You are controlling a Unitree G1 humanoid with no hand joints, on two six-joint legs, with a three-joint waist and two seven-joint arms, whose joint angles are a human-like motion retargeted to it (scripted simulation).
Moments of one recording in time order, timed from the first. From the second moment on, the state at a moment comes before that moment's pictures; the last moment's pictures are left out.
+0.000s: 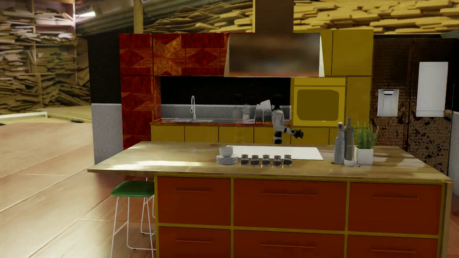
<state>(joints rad) -0.06 -0.04 -0.07 -0.04 -0.11 -0.03 0.00 0.00 -0.12 0.21 0.17 0.14 0.17 0.00 0.18 0.38 -0.41 0.00 0.00 -0.41 0.28 0.22 0.06 0.00 0.00 0.00 0.00 0.00 0.00</state>
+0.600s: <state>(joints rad) -0.05 -0.02 -0.07 -0.04 -0.12 -0.04 0.00 0.00 -0.12 0.20 0.17 0.13 0.17 -0.01 0.16 0.39 -0.42 0.00 0.00 -0.41 0.27 0.20 0.04 0.00 0.00 0.00 0.00 0.00 0.00</state>
